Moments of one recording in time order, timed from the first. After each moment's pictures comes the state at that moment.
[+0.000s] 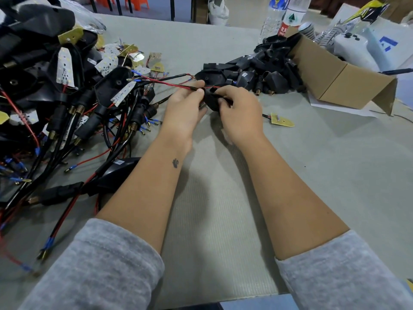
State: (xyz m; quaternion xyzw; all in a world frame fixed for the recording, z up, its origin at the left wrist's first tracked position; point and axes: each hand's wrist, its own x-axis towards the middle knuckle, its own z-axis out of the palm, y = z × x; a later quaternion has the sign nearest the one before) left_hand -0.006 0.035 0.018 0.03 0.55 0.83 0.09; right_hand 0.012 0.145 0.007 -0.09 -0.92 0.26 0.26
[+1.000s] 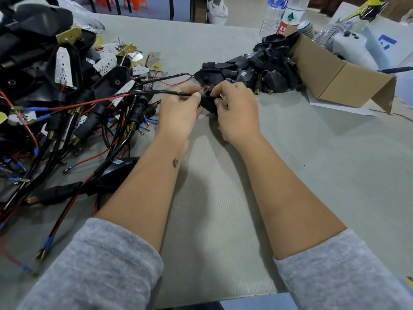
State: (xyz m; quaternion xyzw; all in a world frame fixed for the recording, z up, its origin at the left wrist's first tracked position) left_hand -0.008 0.033 0.012 0.02 0.60 0.80 0.02; right_hand 0.016 0.142 0.006 -0.06 -0.93 0.25 0.28
